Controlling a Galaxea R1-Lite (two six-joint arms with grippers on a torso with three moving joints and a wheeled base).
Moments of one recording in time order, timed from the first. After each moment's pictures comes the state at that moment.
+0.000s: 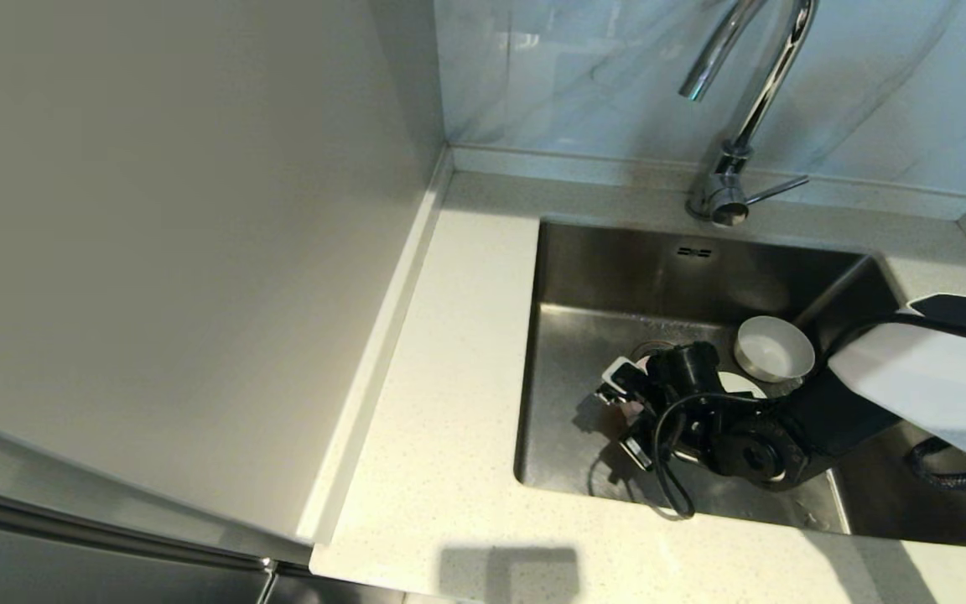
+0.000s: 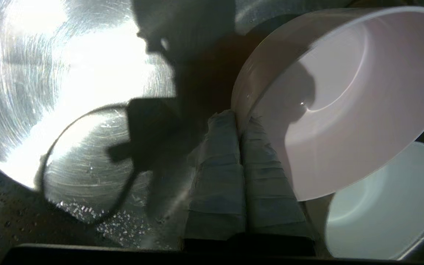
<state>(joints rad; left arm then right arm) 0.00 0.00 0.00 0.00 0.02 -0.02 0.38 2.21 -1.04 -0.49 -0.24 -0.45</state>
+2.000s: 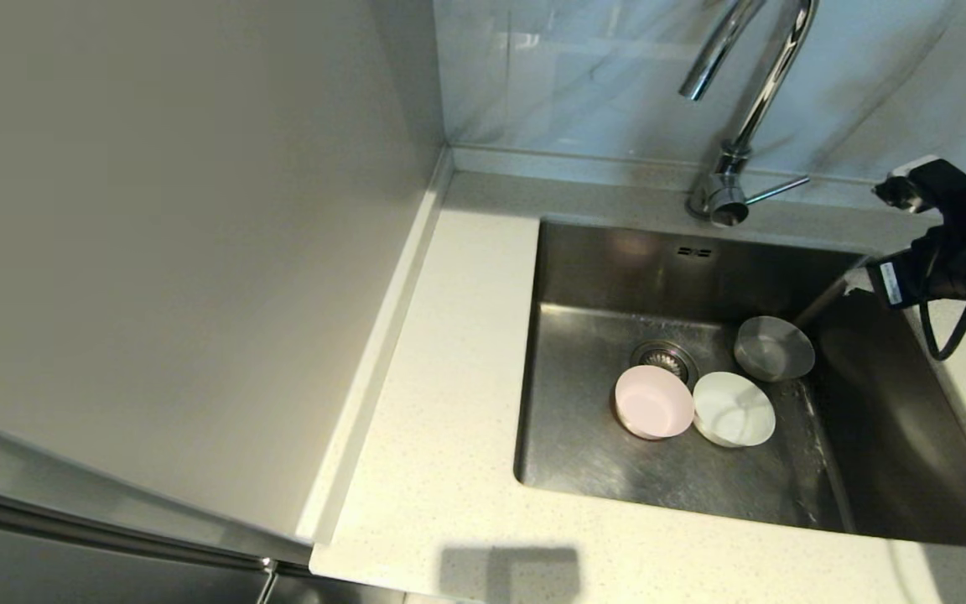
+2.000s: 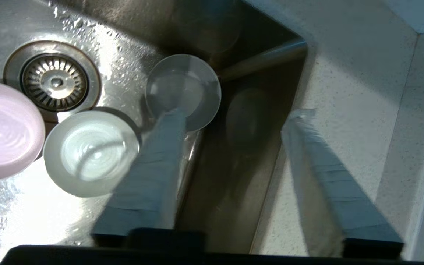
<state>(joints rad) 0.00 0.00 0.00 0.00 0.02 -0.02 -0.14 1.72 -1.33 0.00 -0.13 -0.40</state>
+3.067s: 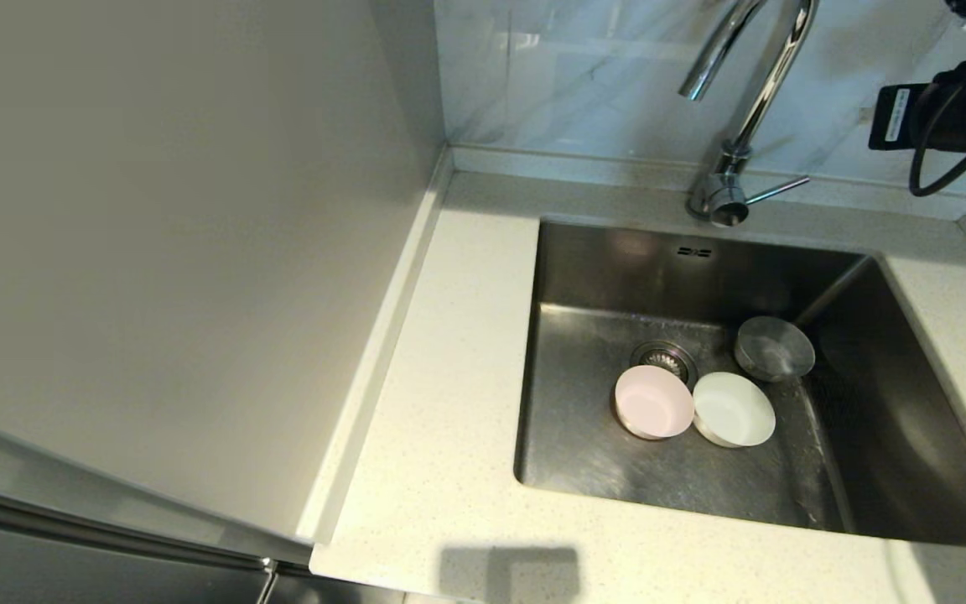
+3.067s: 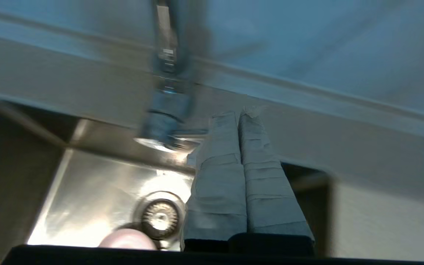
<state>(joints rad) 0.00 0.00 0.00 0.00 0.02 -0.02 -0.05 1.79 -1.85 0.14 -0.01 -0.07</state>
